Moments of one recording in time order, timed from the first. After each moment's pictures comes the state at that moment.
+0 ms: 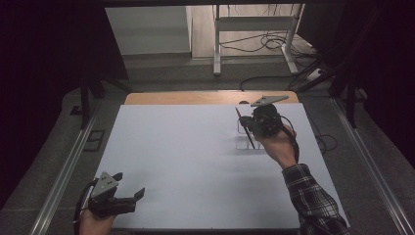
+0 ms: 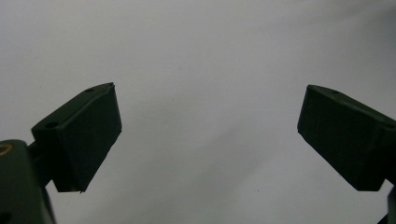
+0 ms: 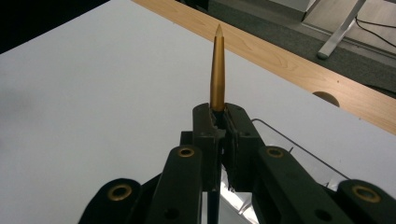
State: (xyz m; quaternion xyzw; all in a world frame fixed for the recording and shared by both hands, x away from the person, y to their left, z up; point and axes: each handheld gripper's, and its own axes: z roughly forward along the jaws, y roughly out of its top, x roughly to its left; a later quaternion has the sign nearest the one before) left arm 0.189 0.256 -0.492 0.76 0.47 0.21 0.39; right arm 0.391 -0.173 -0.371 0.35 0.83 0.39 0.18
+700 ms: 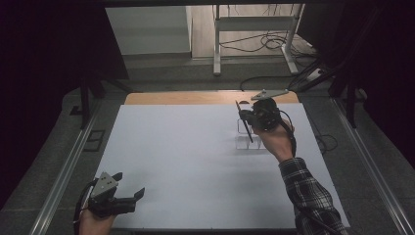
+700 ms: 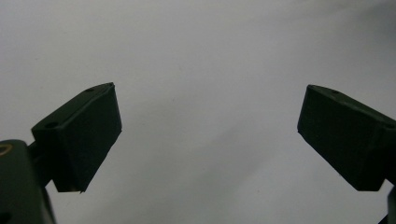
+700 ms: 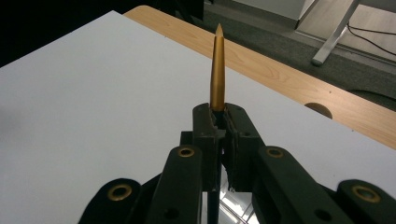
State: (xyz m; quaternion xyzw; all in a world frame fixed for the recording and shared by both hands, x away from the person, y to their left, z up) left arm 0.189 0.256 -0.492 0.76 0.47 0.21 0.39; right arm 0.408 -0.172 -0.369 0.36 0.82 0.41 0.18
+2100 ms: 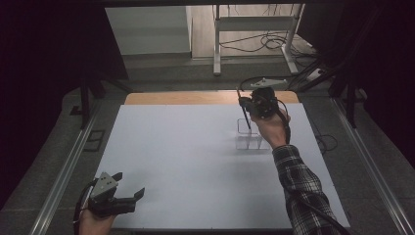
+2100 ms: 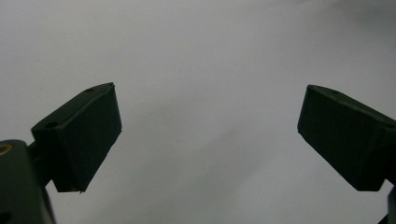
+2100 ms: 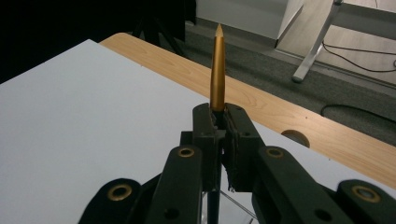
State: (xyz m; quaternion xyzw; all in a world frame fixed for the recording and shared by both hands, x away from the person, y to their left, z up) left arm 0.188 0.257 -0.492 0.76 0.46 0.21 0.40; right arm 0.441 -0.167 -0.364 0.37 0.79 0.43 0.22
